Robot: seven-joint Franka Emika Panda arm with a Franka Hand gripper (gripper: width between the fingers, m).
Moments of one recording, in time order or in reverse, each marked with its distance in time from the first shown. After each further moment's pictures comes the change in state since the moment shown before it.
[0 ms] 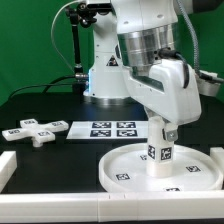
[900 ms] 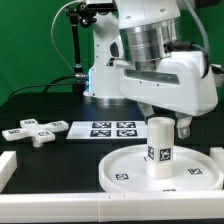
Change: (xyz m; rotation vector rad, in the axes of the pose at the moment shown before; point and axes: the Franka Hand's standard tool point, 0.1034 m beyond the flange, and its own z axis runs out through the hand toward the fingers) arm -0.006 0.000 -0.008 -0.010 -0.014 -0.306
